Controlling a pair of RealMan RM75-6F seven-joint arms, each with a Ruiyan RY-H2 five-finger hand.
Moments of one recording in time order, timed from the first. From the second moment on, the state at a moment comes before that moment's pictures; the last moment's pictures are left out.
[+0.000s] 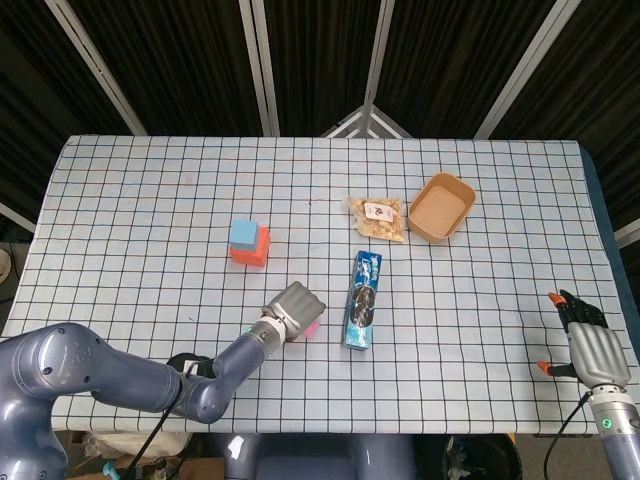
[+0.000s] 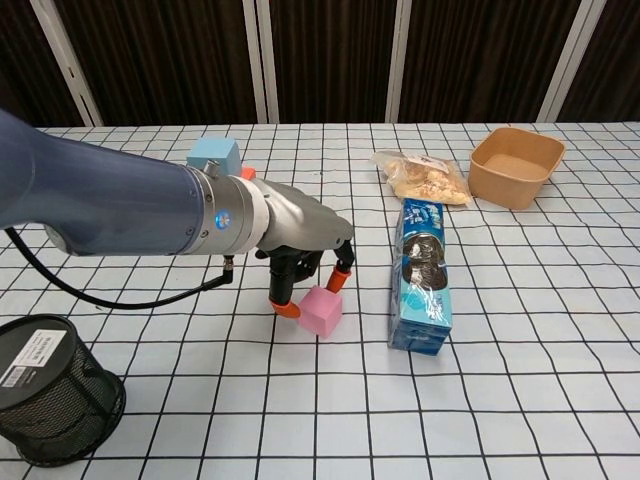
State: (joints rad) left arm -1.46 -1.61 0.04 -1.65 0.31 0.86 0.84; right arm 0.18 -1.12 0.07 -1.56 -1.24 1.16 -0.04
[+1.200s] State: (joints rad) left arm -1.48 -1.58 0.02 -1.68 0.26 0.87 0.86; right arm 0.18 -1.11 0.07 -1.56 -1.25 1.16 -0.02
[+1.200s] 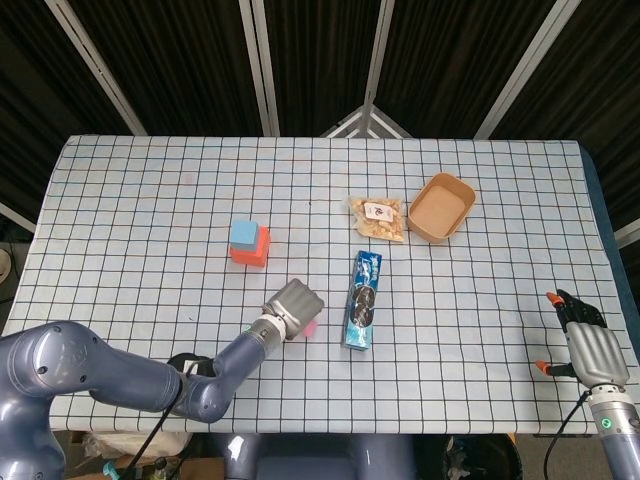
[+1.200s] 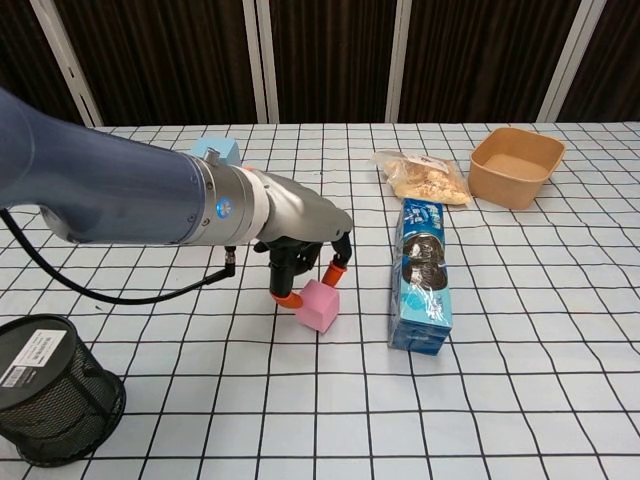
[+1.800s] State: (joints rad) left arm -1.56 -1.36 -0.09 -1.79 0.01 0.94 0.88; right arm 0.18 -1.11 0.07 -1.56 -1.25 1.17 -0.01
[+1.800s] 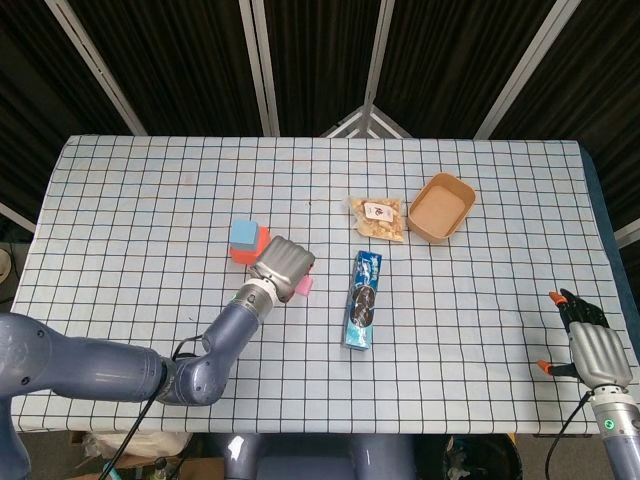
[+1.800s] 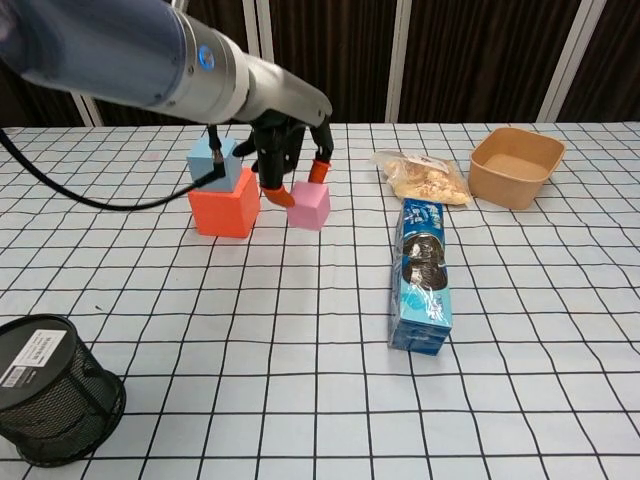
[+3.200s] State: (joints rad) left arm -1.53 -1.20 -0.06 -1.62 -0.15 0.81 0.94; right arm 0.20 -1.14 0.09 -1.53 -1.15 1.13 -0.10
